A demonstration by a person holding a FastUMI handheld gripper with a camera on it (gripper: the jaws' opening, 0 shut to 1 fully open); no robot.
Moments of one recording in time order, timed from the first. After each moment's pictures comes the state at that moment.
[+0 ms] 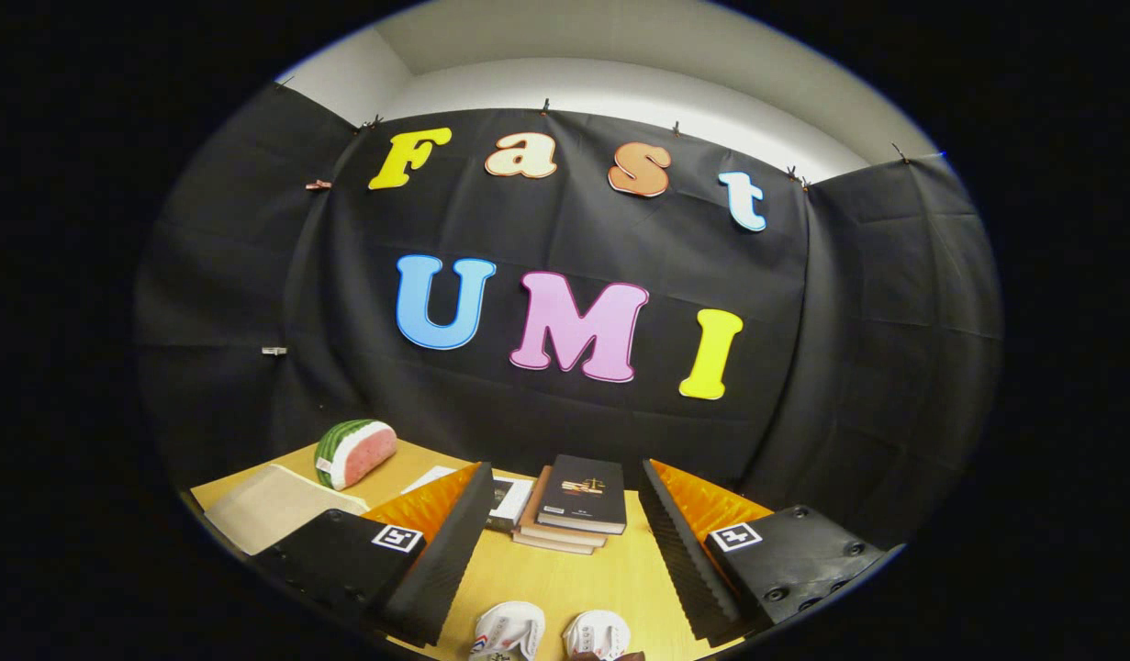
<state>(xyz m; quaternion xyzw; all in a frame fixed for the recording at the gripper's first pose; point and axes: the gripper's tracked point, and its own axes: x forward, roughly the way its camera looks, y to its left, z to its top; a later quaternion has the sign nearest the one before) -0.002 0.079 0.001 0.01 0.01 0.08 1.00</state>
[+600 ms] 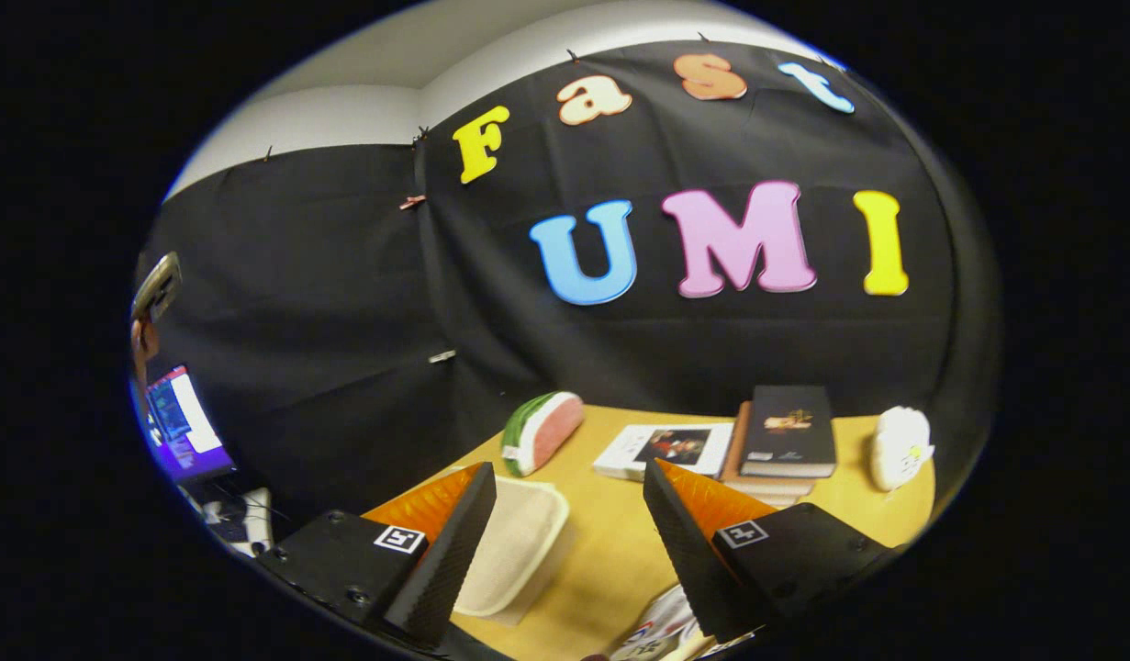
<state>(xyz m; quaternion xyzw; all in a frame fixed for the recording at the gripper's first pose) -0.018 0.217 -0.037 0.17 0.14 0.36 0.91</state>
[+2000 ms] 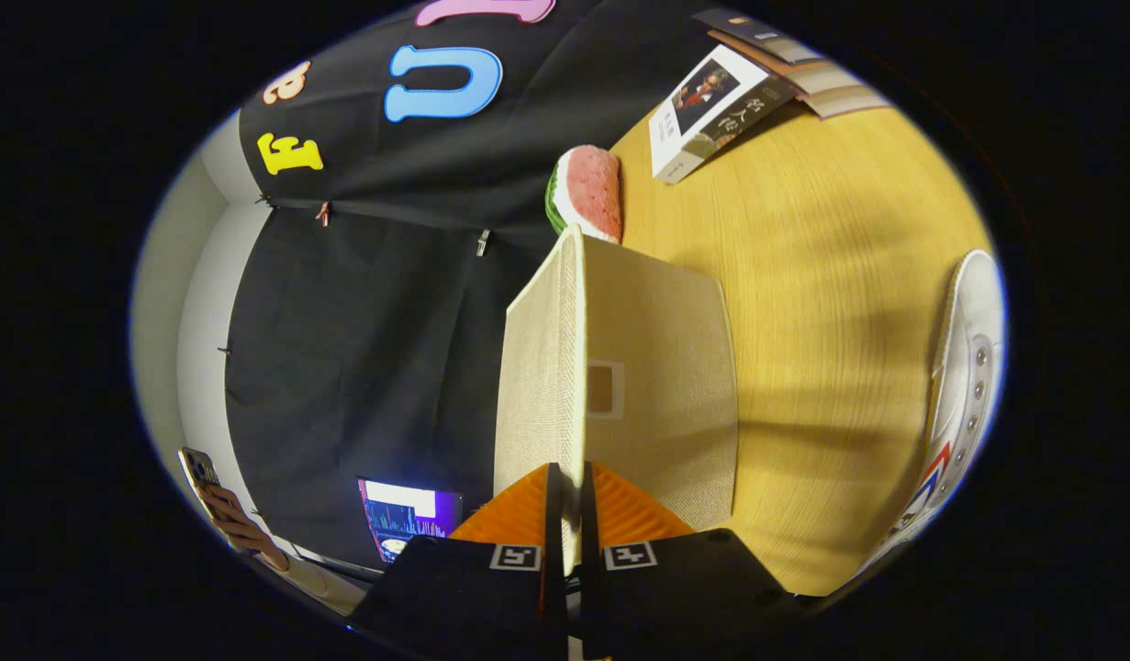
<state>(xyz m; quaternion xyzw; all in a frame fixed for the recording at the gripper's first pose) -0.087 0.322 -0.200 0.44 0.48 0.43 0.63</state>
